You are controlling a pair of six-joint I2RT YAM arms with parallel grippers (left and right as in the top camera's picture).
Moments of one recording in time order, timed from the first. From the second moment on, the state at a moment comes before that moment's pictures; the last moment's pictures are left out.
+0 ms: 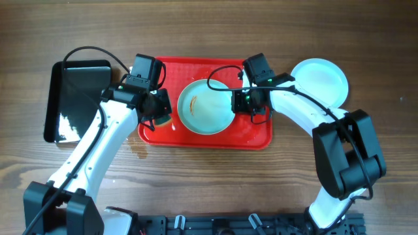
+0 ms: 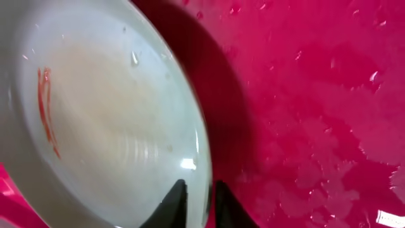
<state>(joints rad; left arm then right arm) -0.28 1.51 1.13 -0.87 -0.03 -0.49 0.39 1.90 1.17 -0.55 -0.29 0.46</state>
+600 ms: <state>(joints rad) -0.28 1.51 1.13 -0.82 0.02 -0.49 0.39 1.90 1.17 -0.50 -0.20 0.58</state>
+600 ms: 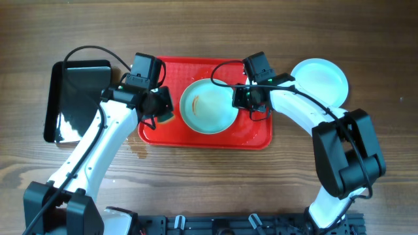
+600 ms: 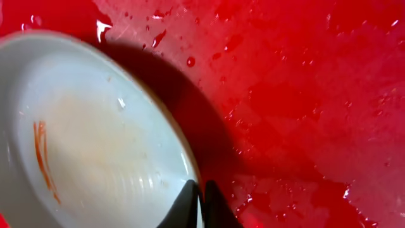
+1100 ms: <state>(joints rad) -0.33 1.51 0.98 -0.49 0.19 -0.49 0.48 1.91 1.17 -0.42 -0.19 0.55</state>
